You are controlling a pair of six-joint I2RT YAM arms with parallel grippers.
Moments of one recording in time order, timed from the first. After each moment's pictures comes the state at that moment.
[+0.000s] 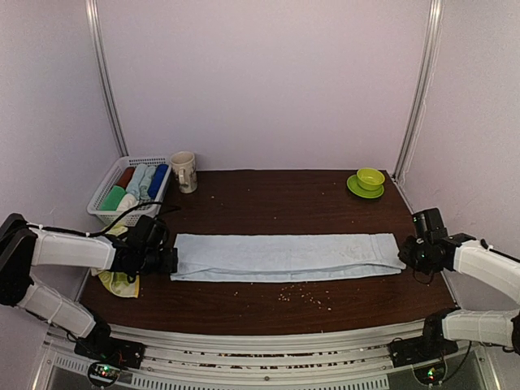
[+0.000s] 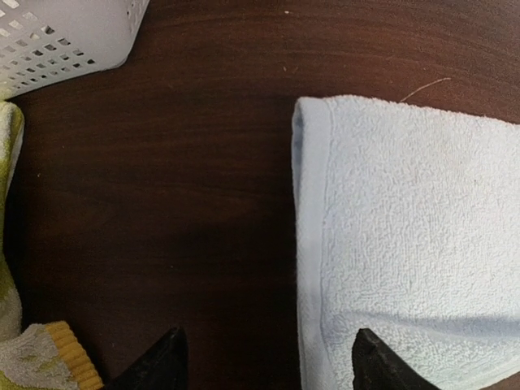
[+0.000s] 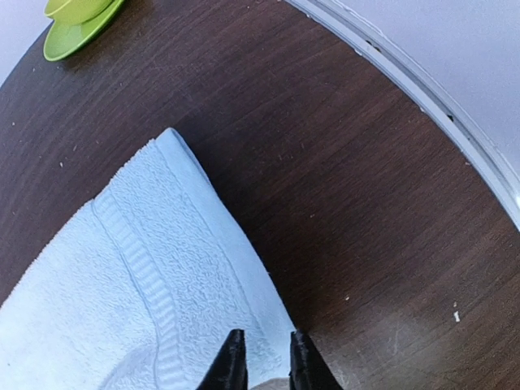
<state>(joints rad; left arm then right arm) -0.54 1.36 0.53 -0.12 -0.32 -0.46 0.16 0.99 0.48 -0.44 0.29 0.77</state>
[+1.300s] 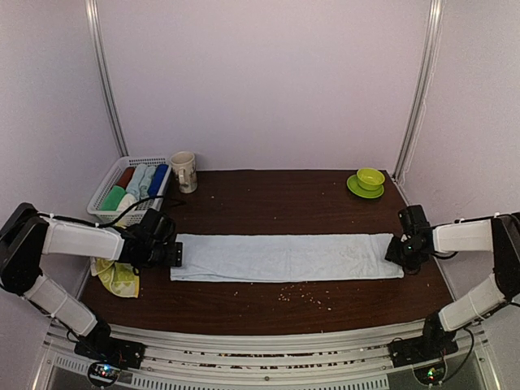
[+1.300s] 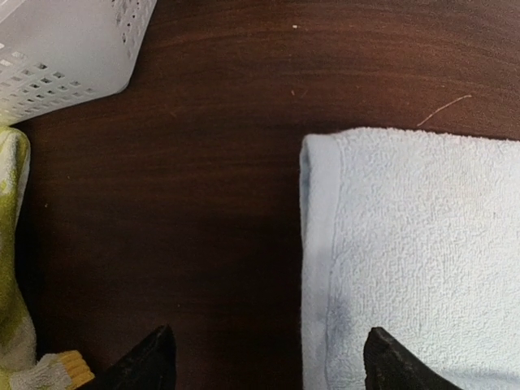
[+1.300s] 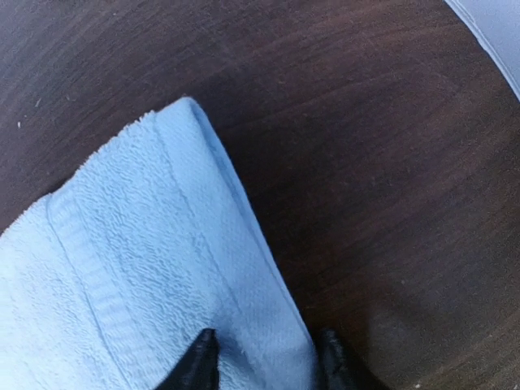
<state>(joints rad) -0.54 1.46 0.62 -0.13 -0.37 -0.43 0.11 1.39 0.56 -0.23 0.15 0.62</state>
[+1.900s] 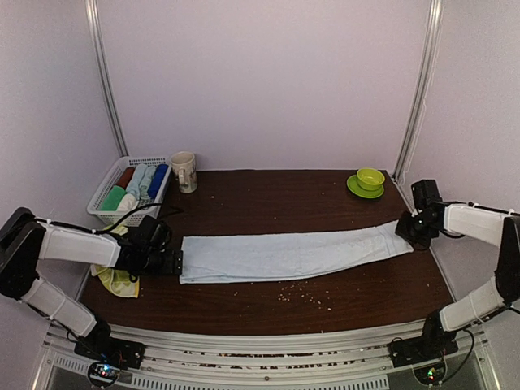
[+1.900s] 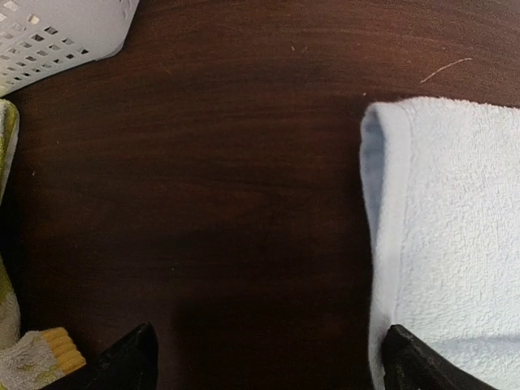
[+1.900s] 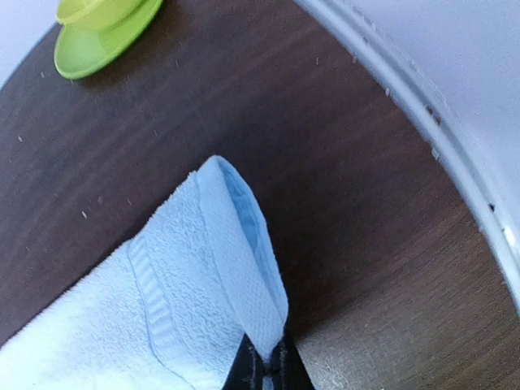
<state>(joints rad) -0.54 1.43 0.55 -0.12 -0.33 -0.43 0.02 1.36 0.75 -0.38 0.14 0.58</state>
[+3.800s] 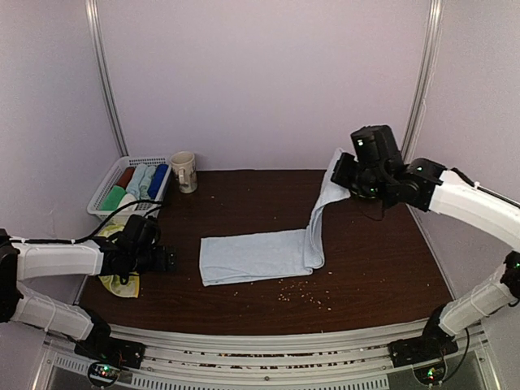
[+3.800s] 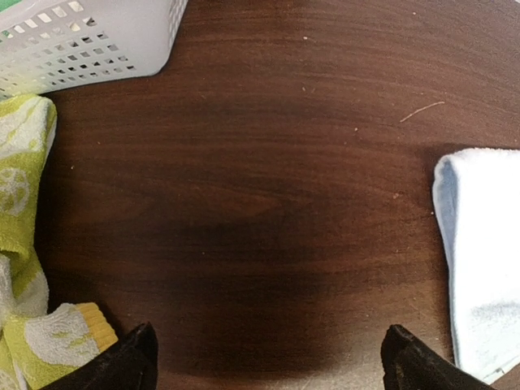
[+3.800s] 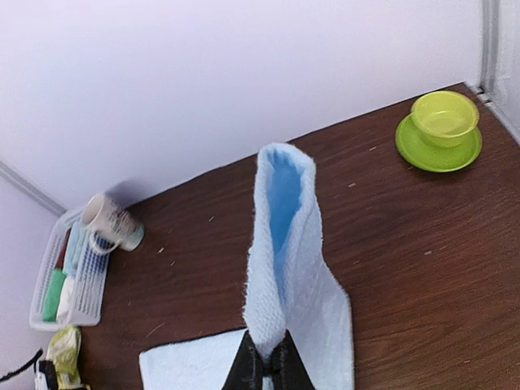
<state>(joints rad) -0.54 1.22 0.50 -0.18 -0.34 -0.49 0.78 1.35 1.28 -0.44 0.53 0.78</state>
